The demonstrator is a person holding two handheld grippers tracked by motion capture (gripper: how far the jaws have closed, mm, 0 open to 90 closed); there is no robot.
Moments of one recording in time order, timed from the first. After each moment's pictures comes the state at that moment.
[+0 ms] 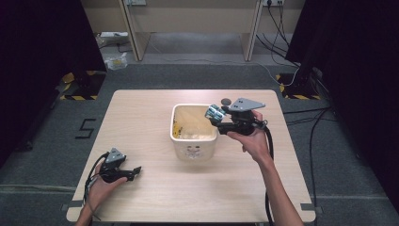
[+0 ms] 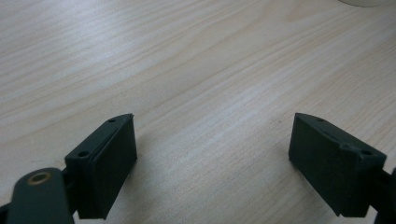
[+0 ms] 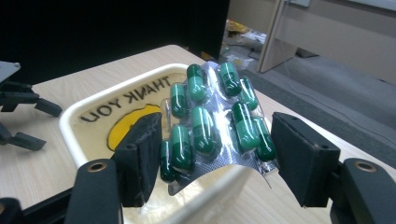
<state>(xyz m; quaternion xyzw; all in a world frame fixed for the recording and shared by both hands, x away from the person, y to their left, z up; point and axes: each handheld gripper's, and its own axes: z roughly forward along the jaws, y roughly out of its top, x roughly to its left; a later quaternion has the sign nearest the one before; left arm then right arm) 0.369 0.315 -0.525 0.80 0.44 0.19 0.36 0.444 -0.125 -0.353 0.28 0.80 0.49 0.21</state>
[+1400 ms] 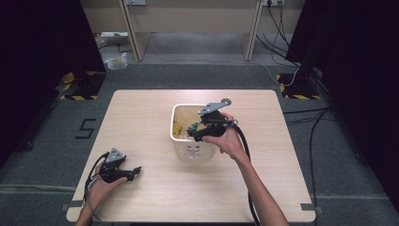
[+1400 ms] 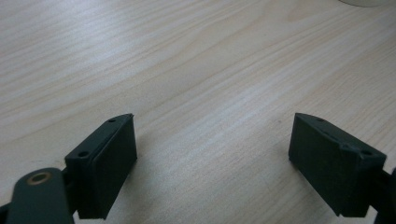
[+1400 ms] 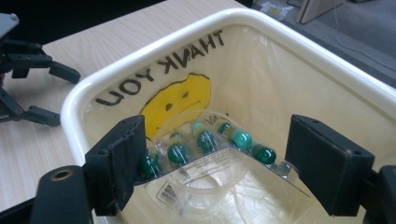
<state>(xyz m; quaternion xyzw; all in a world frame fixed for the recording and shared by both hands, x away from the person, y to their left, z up) 0.369 0.315 -0.525 0.80 0.44 0.19 0.36 0.464 -0.055 -0.388 0.28 0.85 0.42 0.13</state>
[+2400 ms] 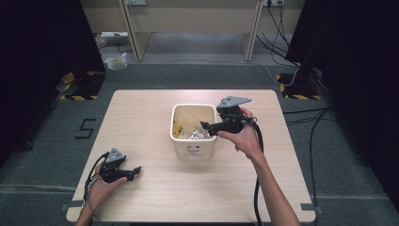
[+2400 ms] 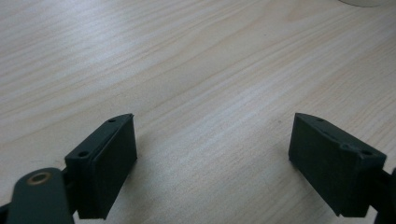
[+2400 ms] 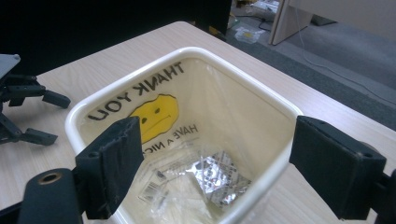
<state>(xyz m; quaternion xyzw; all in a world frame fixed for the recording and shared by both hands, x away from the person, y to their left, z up) 0.369 0.315 -0.525 0.80 0.44 0.19 0.36 0.453 -0.103 -0.354 0.31 0.82 0.45 0.17</state>
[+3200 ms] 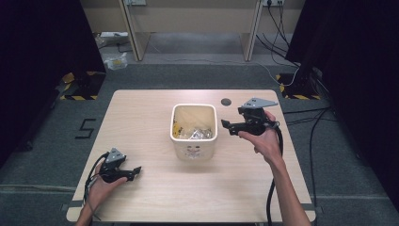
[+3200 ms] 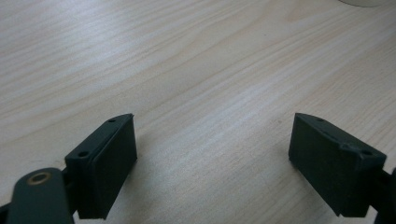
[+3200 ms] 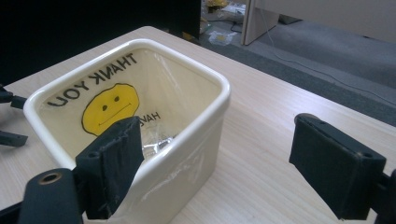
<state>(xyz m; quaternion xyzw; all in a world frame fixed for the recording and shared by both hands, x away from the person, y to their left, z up) 0.369 0.315 -0.525 0.80 0.44 0.19 0.36 0.445 -0.162 -0.355 0.36 0.79 0.46 0.19</state>
